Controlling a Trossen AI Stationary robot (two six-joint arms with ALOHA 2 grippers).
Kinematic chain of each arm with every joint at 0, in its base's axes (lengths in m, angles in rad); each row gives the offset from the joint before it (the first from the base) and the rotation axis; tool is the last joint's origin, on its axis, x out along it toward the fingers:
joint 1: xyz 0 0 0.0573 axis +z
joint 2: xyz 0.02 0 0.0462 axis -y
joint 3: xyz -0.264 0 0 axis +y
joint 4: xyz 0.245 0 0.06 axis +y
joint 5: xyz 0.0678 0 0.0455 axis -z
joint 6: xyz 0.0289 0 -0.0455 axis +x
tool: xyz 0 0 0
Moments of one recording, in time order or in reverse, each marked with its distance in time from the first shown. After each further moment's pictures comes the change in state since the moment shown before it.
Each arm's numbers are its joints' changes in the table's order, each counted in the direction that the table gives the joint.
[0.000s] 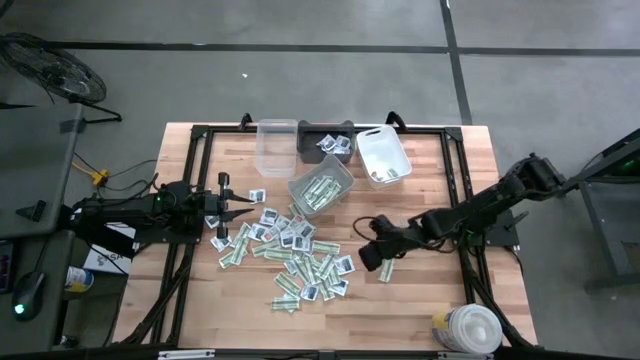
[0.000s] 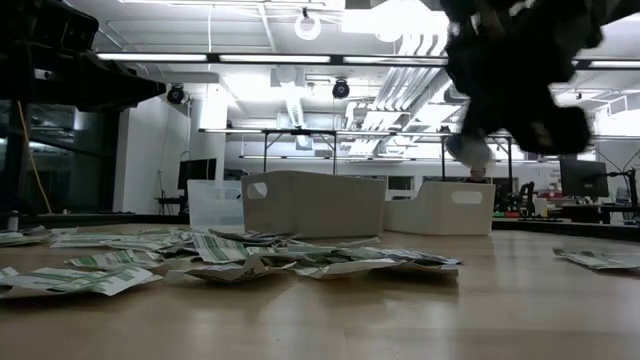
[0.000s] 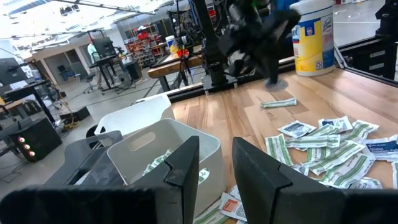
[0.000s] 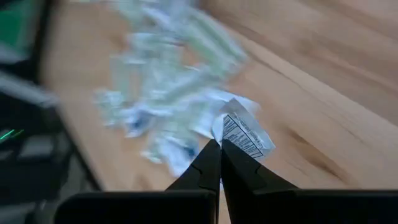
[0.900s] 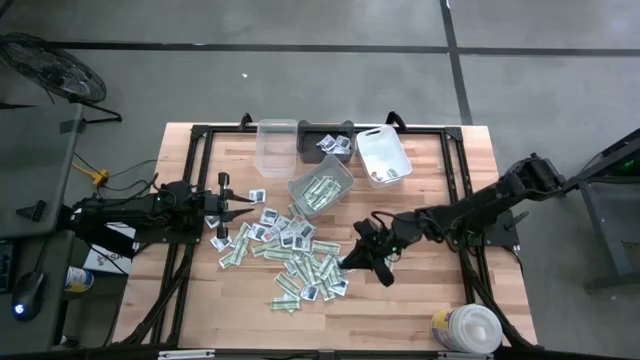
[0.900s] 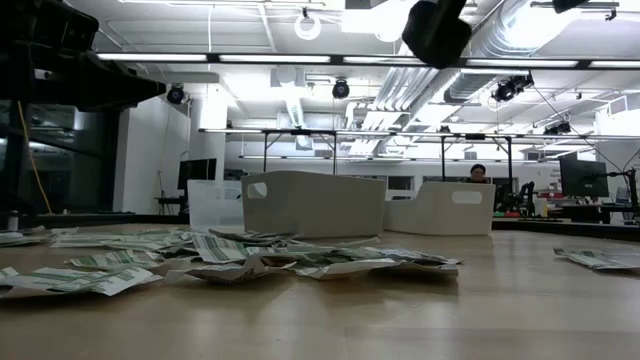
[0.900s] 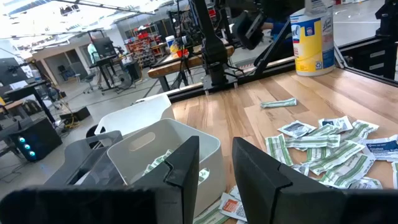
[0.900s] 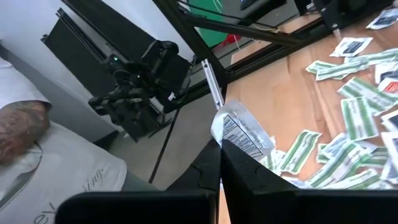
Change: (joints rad) left arm 0.000 0.000 0.000 0.000 0.000 0.000; right arm -0.043 0.002 -0.001 -0.643 -0.270 -0.661
